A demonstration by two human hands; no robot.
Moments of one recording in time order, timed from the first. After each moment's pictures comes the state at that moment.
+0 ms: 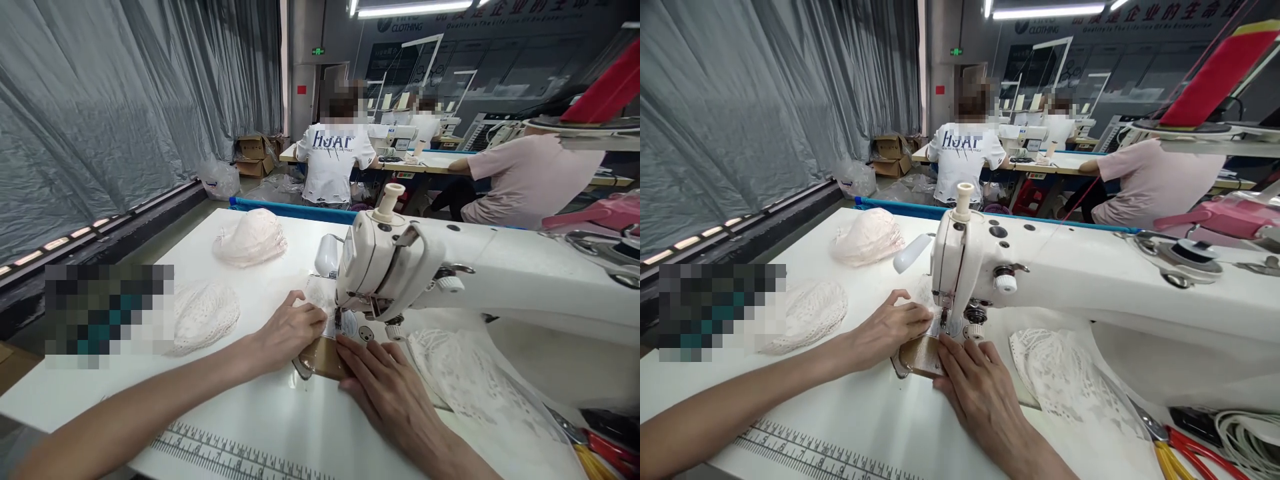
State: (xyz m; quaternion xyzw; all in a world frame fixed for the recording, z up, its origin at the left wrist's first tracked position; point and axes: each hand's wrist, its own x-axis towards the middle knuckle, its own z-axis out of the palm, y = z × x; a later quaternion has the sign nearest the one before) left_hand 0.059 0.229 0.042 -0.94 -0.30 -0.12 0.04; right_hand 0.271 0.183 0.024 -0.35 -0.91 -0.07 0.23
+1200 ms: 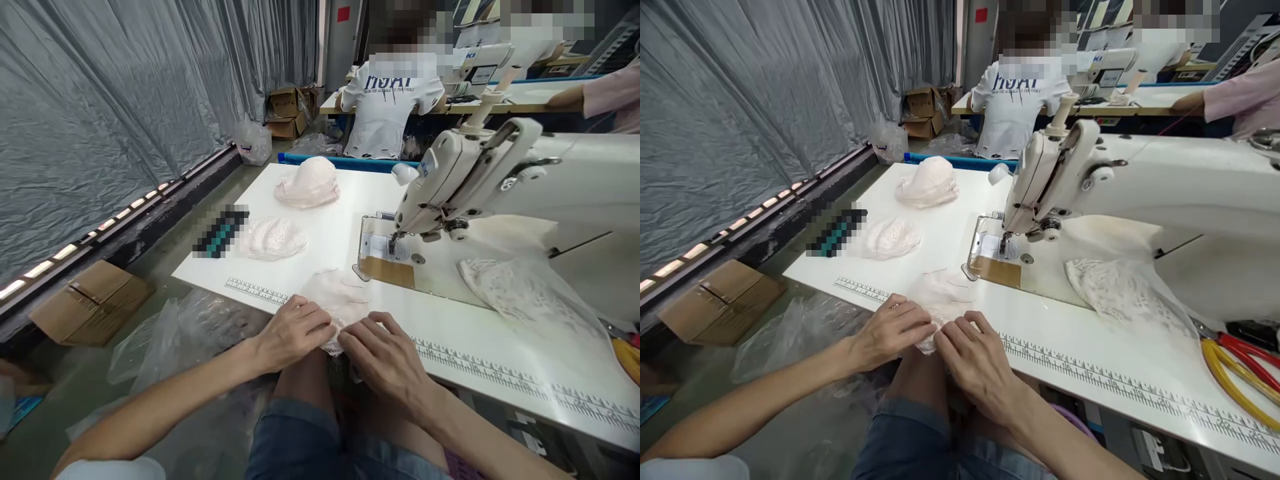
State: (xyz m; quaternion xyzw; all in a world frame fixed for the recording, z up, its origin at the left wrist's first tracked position) left_hand -0.018 0.056 0.030 -0.91 -0.37 -0.18 0.00; right_hand 0.189 0.073 0.019 -0.25 -0.94 0.03 0.24
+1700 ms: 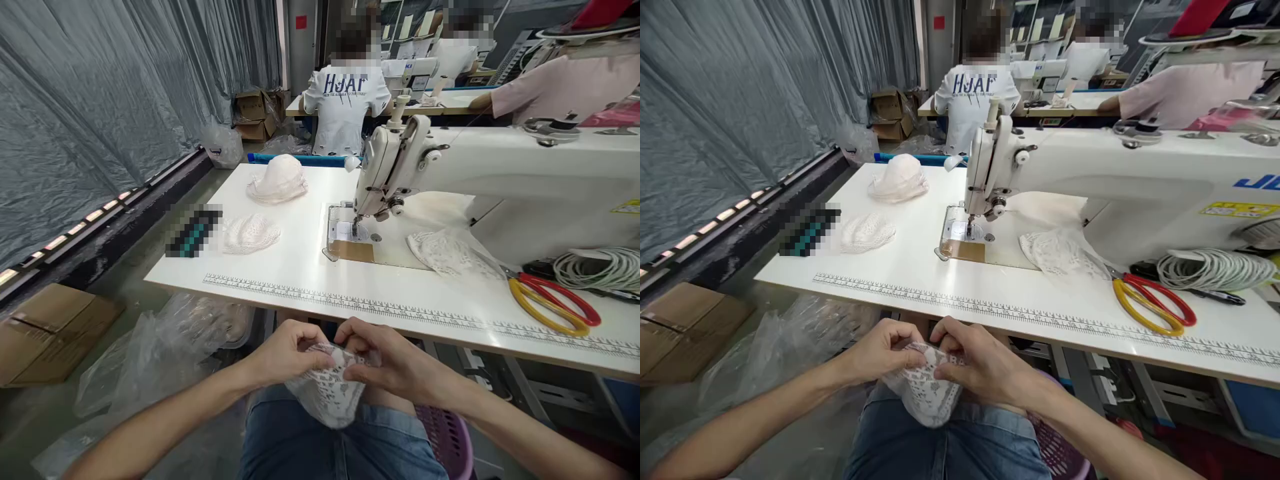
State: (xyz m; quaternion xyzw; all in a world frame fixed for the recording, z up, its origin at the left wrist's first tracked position) left_hand 0.022 0.020 0.044 -0.55 -0.47 -0.23 -0.65; right_hand 0.228 0.039 0.059 -0.35 -0.77 0.52 0.11
